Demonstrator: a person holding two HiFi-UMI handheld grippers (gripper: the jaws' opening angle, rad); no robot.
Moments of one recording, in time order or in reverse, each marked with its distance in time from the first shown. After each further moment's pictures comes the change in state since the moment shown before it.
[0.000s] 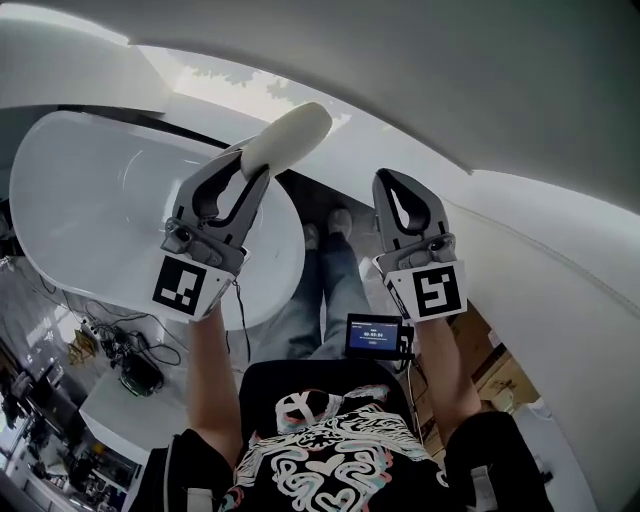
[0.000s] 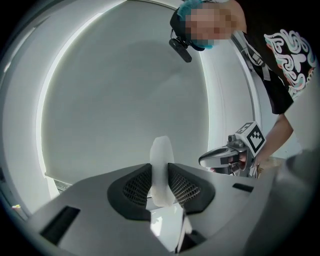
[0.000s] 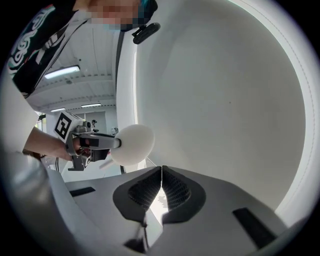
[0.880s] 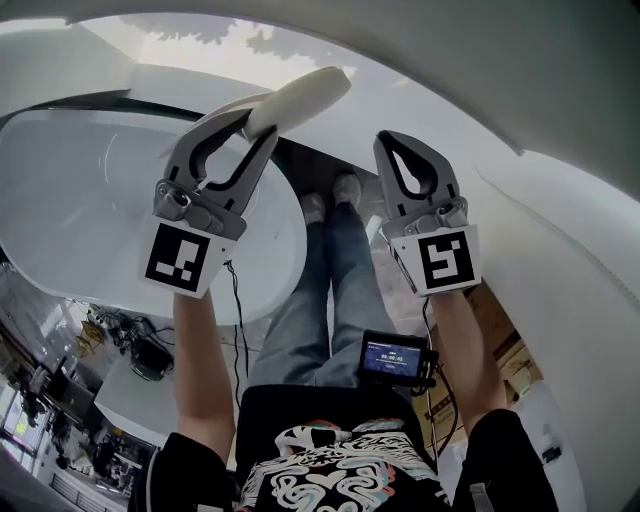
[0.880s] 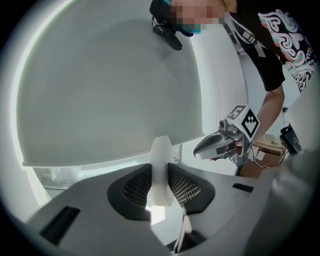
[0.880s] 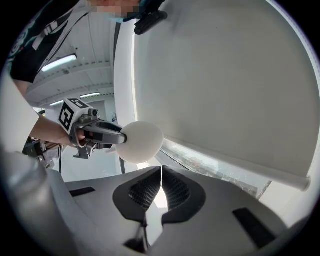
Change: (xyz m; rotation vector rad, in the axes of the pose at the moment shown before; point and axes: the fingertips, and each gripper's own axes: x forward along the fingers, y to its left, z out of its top) left arm 0.057 0.004 -0.130 0.139 0.175 -0.119; right arm 0.051 -0.013 -0.129 -0.001 0.140 0.007
